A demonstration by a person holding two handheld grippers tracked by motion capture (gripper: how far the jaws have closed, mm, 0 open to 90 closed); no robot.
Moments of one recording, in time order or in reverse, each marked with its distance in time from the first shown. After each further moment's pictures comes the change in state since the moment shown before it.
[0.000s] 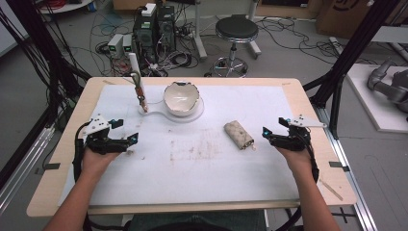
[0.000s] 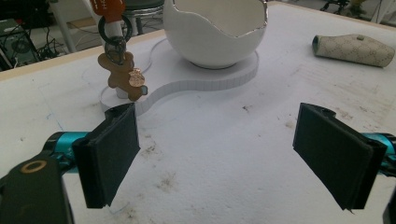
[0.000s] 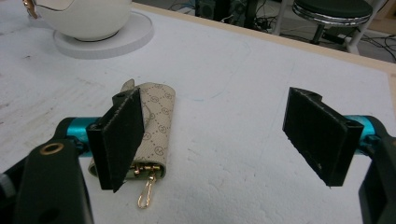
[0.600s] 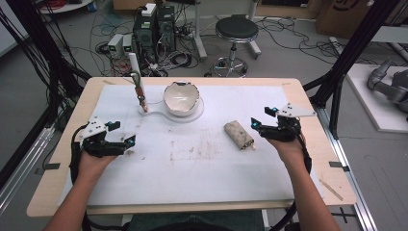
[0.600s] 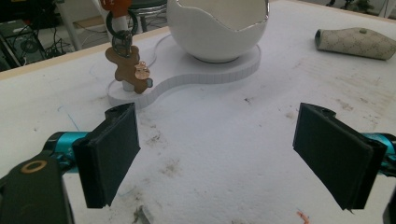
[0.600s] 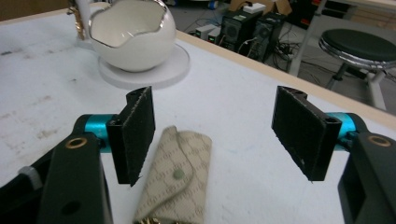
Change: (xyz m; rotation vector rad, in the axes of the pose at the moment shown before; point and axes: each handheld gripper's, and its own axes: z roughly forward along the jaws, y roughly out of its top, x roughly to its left) left arm -0.001 -0.004 -0.008 0.002 0.019 0.005; right arm 0.027 0.042 0.006 -0.049 0.079 -0.102
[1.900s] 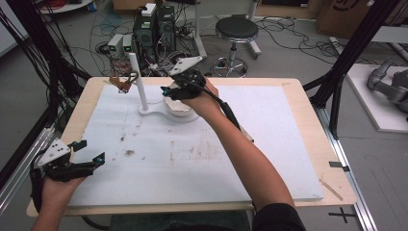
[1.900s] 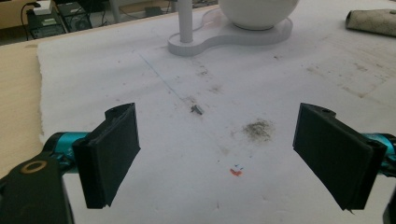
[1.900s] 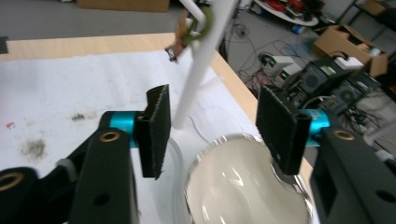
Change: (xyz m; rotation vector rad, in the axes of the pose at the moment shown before) left arm 0.002 -0.037 -0.091 0.028 0.145 -0.051; right arm 0.141 0.177 0.166 0.043 0.276 -0.371
